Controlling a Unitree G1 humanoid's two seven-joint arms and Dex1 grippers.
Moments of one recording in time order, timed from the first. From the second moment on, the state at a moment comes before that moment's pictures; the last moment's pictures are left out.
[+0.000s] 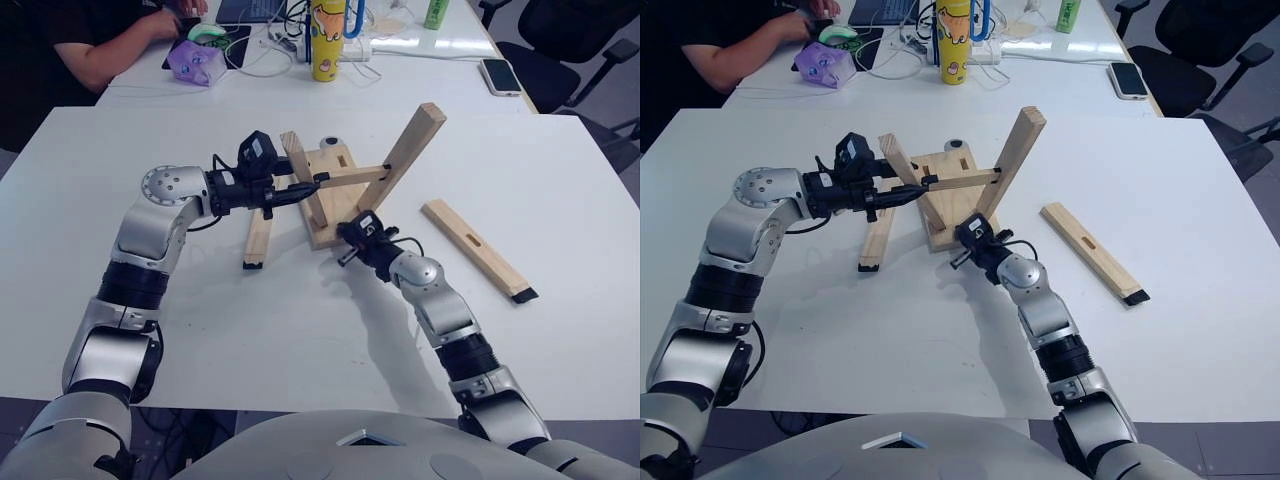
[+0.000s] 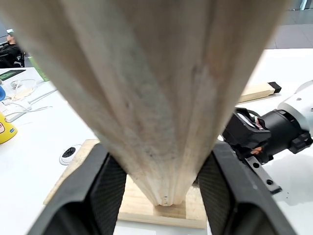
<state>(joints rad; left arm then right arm) -0.56 0.52 -0.22 0.16 -0.33 0.30 -0.97 -0.17 -0.17 0.29 0.08 0.04 0.31 0.44</state>
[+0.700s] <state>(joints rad) -0.59 0.49 -0.22 0.19 -0.34 0.30 -0.98 -0.30 -0.10 0.24 -0.33 -0.05 0.15 0.27</state>
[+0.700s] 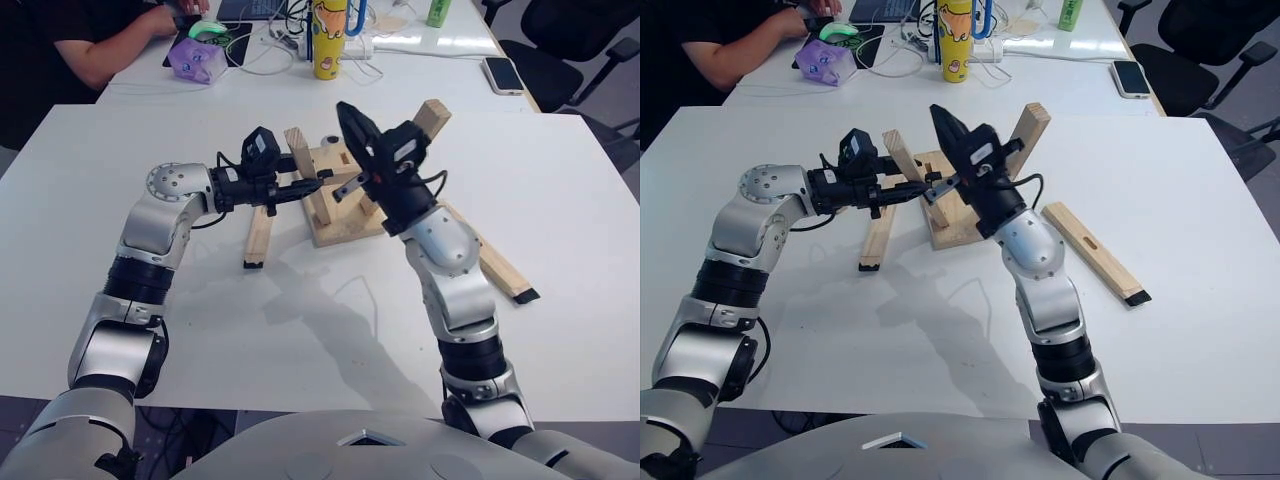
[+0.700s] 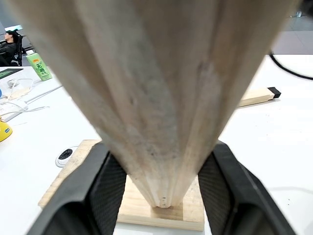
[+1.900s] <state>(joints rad) -0.65 0.49 -0.24 0.24 -0.33 0.30 -1.02 -0.09 -0.12 0.18 0.10 0.03 0.08 0.29</state>
